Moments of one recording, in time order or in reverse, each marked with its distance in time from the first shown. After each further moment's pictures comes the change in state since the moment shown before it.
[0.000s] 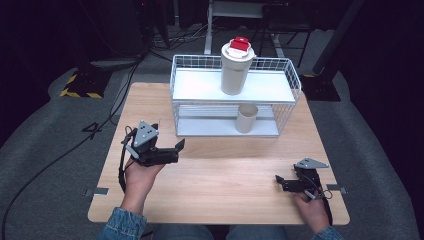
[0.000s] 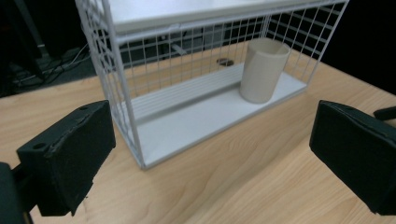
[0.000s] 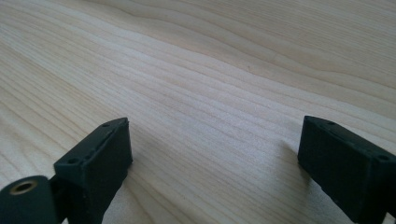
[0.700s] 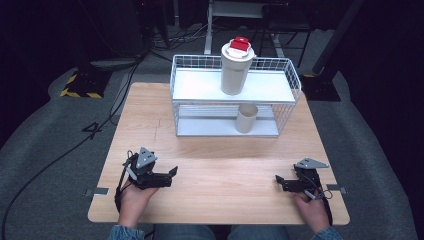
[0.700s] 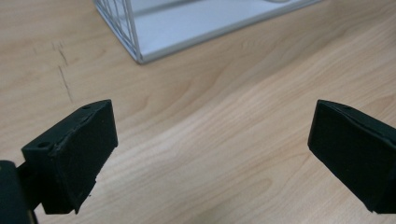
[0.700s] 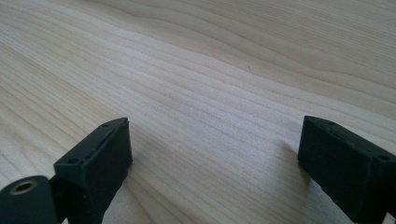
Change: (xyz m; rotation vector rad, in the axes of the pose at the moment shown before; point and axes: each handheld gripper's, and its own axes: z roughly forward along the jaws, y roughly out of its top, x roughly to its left) left arm 0.010 -0.080 0.010 0.208 -0.017 -0.017; right arm 0.000 0.000 0.000 -0.001 0.000 0.002
